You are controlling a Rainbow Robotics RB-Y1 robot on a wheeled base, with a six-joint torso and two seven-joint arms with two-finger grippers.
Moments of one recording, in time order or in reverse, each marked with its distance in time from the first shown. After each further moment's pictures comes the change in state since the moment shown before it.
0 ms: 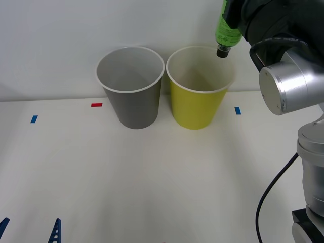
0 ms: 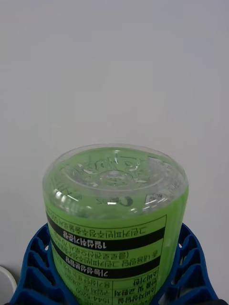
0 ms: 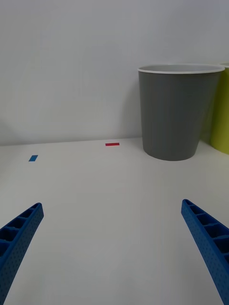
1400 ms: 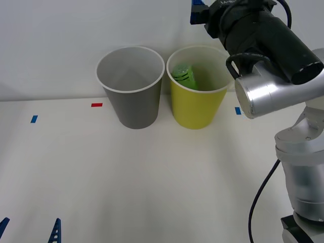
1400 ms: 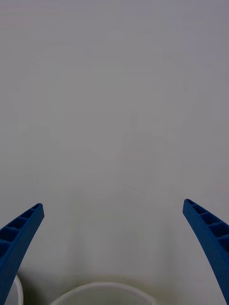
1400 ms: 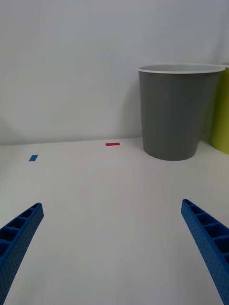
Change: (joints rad) right arm 0.035 0.056 0.045 0.108 0.065 -0.175 0.002; left arm 0.000 0.000 0.000 0.000 0.000 0.000 0.000
